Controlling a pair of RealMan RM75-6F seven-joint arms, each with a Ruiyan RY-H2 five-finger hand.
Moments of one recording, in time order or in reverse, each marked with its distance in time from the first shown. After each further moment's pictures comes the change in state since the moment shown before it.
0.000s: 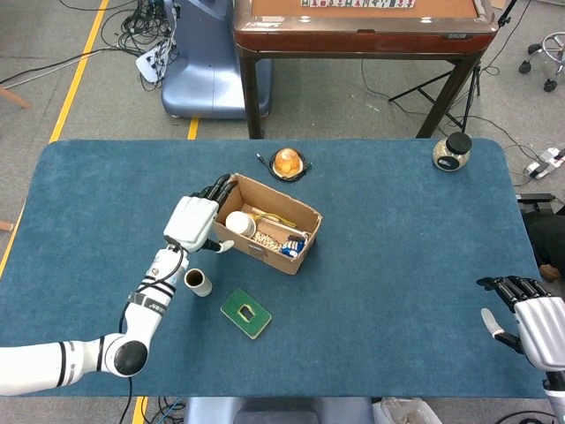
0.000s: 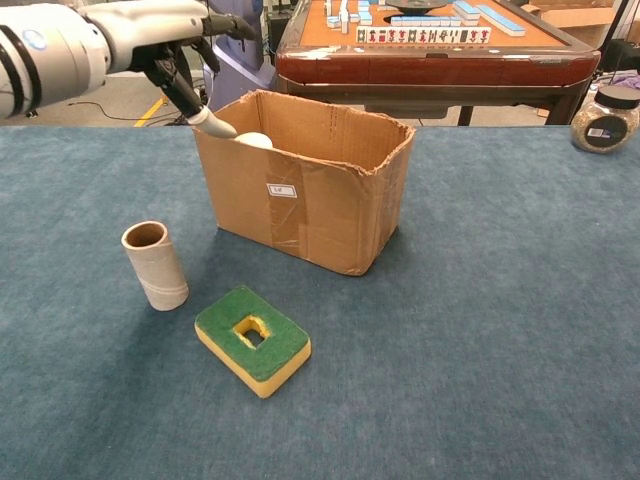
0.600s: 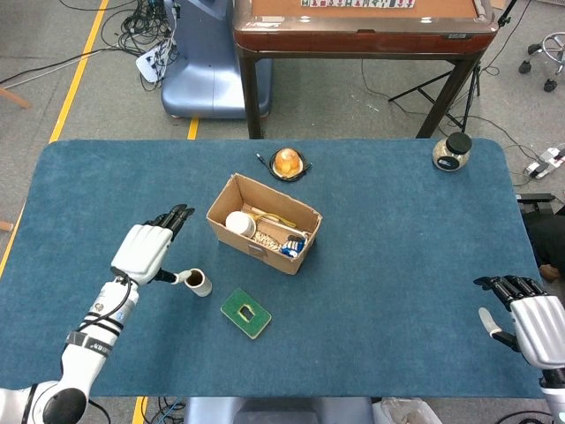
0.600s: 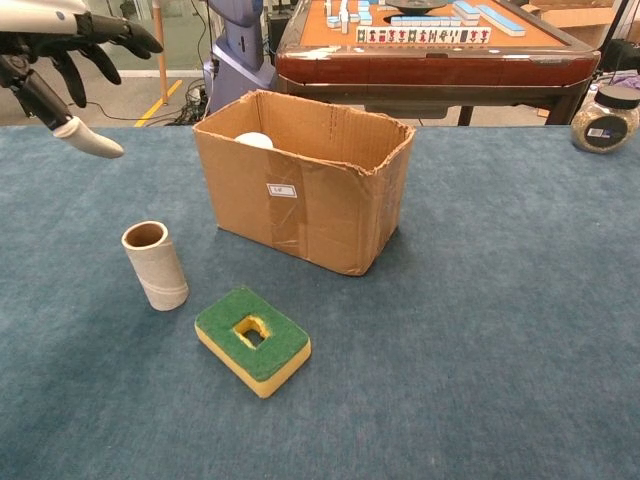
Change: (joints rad) left arm 0.158 0.306 0.124 -0.363 0.042 0.088 -0.011; right arm 0.008 -0.007 0.002 -0.005 0.013 -0.022 -0.023
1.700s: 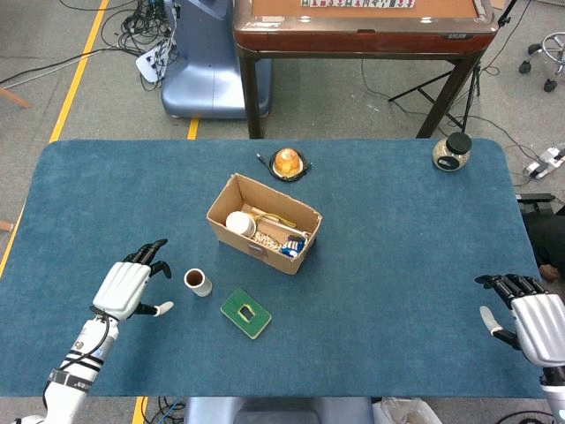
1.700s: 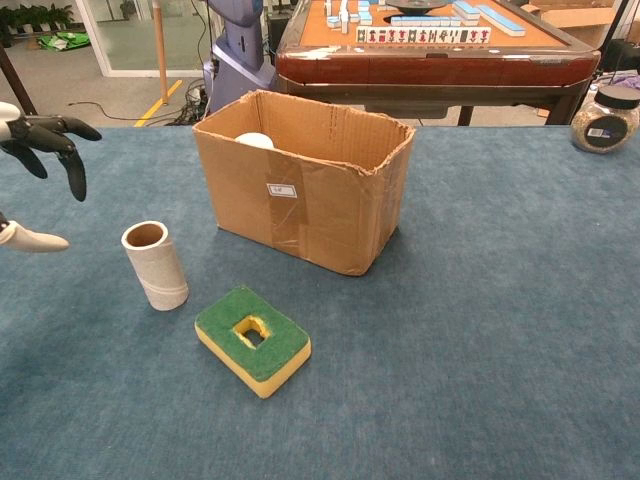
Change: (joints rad) left arm 0.239 -0.120 0.157 0.183 0.356 0.039 -0.205; right arm 0.004 0.002 0.003 -0.001 0.017 -0.012 -0.002
